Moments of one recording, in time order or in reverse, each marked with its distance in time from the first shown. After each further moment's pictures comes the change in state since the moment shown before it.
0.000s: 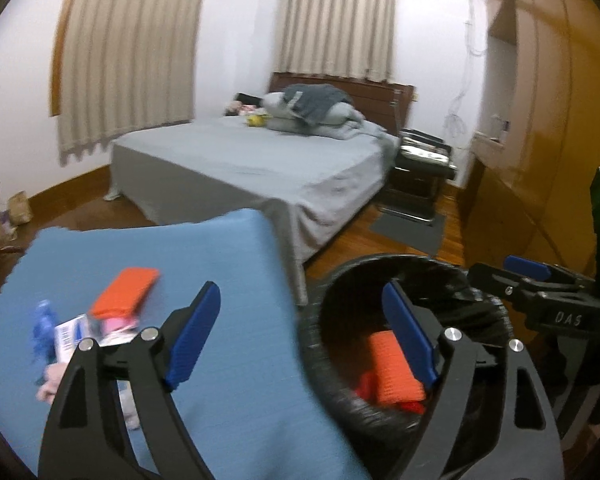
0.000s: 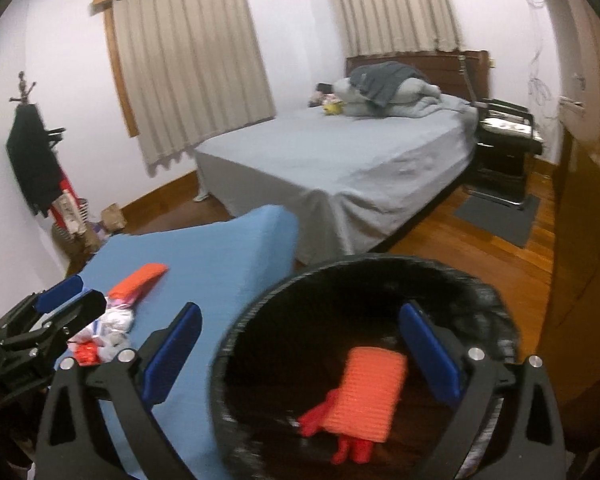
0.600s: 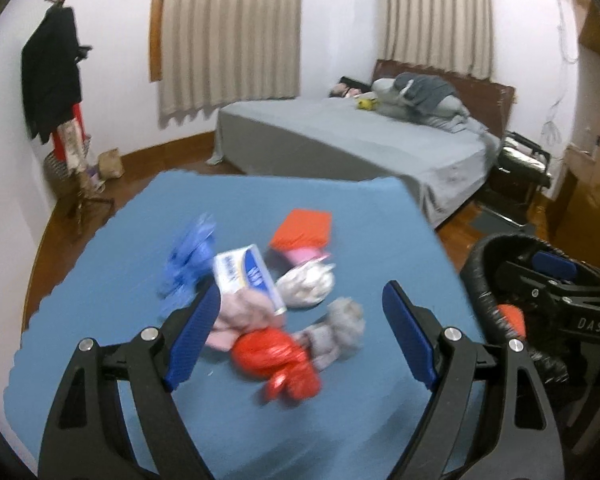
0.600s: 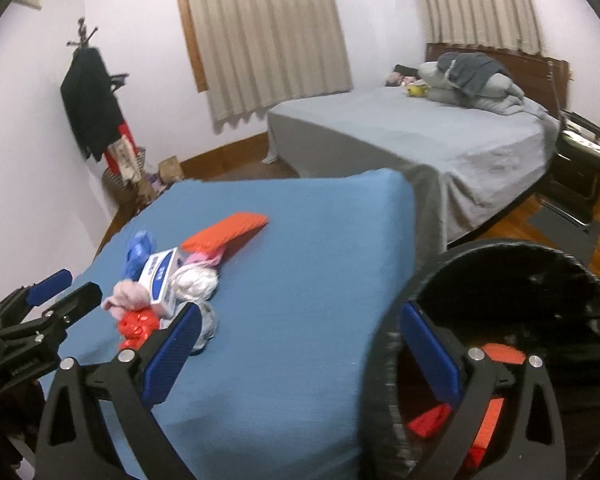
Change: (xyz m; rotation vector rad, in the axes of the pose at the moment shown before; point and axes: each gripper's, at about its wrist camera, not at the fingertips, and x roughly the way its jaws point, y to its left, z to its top) left arm -0.044 0.139 -0.048 -0.143 0.074 0.329; right arm 0.077 0.139 -0.042 -0.165 0.098 0.178
